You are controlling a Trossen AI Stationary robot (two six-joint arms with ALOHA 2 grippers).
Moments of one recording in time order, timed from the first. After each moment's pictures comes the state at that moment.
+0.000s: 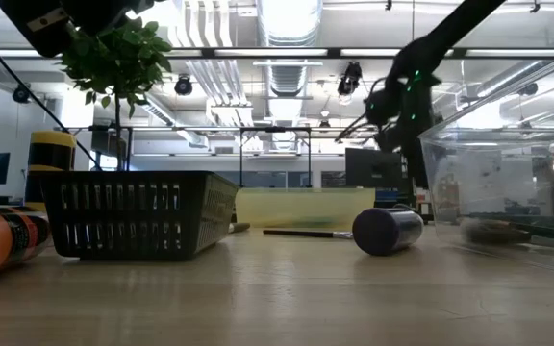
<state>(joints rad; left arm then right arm) 0.14 0.99 0.80 -0.42 0.73 1.28 -0.87 1.75 1.30 -1.13 -0.05 -0.12</state>
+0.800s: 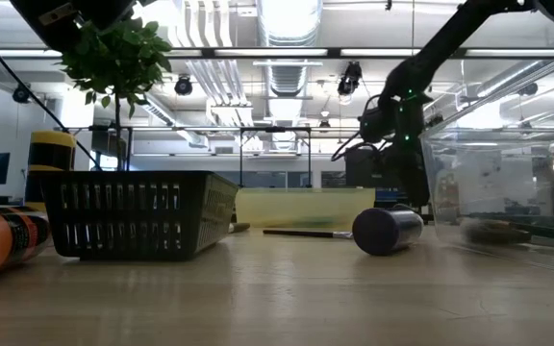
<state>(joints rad) 0.14 1.00 0.80 -0.34 0.73 1.26 -0.88 1.86 1.30 -1.04 0.06 -0.11</state>
